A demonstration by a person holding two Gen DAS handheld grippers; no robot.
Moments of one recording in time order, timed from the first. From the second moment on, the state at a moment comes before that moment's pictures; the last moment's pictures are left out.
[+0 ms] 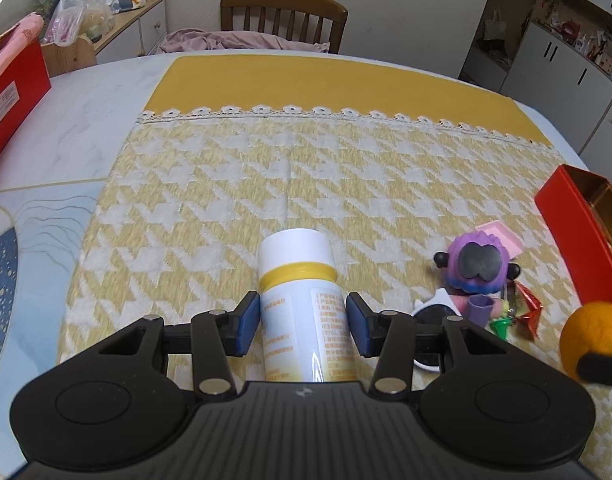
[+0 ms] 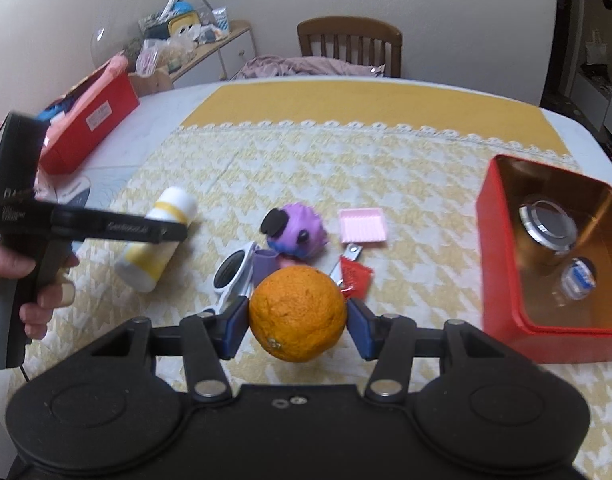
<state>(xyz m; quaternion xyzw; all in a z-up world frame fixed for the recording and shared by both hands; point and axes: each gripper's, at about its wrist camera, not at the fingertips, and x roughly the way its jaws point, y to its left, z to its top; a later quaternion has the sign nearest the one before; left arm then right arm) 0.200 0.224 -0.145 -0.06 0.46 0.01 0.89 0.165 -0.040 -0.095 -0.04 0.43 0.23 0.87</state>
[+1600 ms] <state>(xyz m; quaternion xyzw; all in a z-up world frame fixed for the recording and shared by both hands) 0.251 -0.075 -0.078 -0.01 0.42 -0.13 0.90 0.264 -0.270 -0.081 -0.04 0.41 0.16 0.90</state>
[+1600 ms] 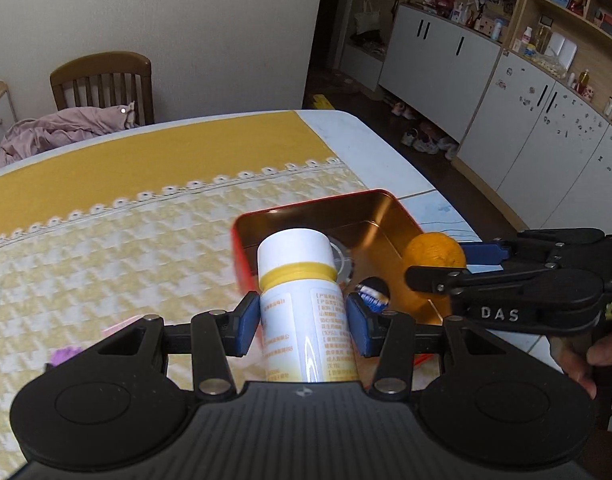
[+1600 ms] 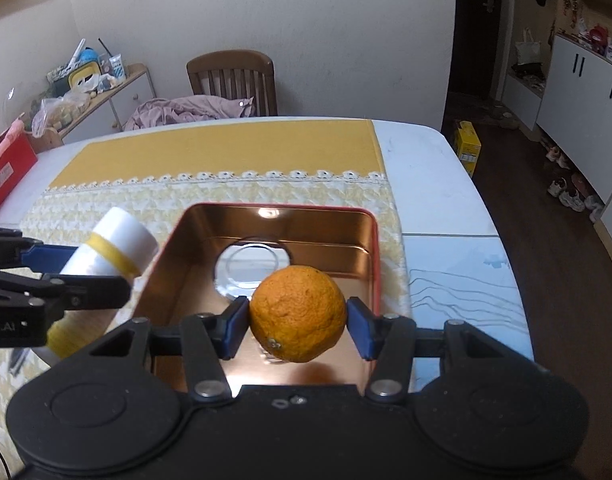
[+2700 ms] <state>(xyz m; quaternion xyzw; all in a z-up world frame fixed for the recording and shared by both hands) 0.307 -0.122 -0.138 0.01 0.47 -0.08 0.88 0.348 -0.253 -0.113 -0.15 0.44 0.22 0.86</state>
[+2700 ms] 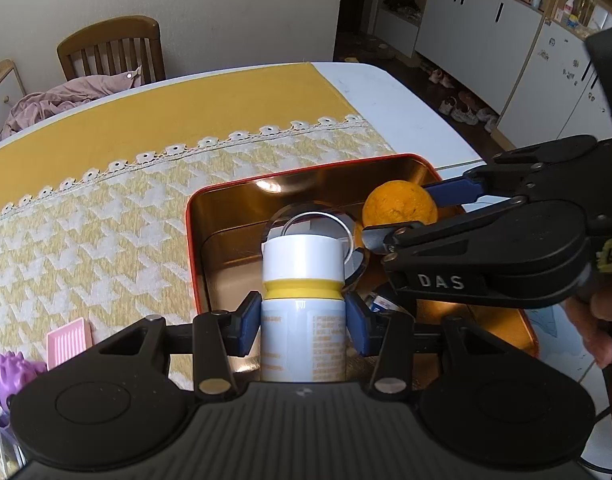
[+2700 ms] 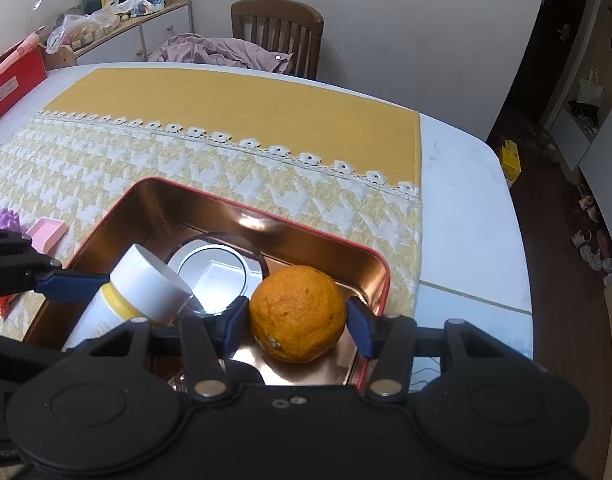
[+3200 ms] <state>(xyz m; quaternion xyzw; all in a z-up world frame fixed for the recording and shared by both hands) 0.310 -0.116 -0.140 0.00 0.48 -0.06 0.88 0.326 -0.278 -0.086 -0.10 0.42 0.23 0.87</state>
